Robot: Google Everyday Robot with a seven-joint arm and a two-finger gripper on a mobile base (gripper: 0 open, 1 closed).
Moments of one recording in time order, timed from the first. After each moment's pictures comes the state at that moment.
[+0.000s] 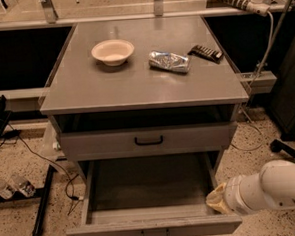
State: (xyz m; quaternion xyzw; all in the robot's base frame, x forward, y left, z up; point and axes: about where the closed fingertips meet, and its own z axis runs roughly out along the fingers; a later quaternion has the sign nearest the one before) arm 0.412 -0.191 0.574 -0.52 0.81 0.10 0.24
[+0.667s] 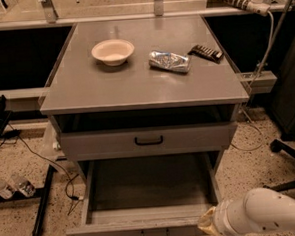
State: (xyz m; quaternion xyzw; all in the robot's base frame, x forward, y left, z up) arm 0.376 -0.169 0.491 -0.51 0.82 0.13 0.21
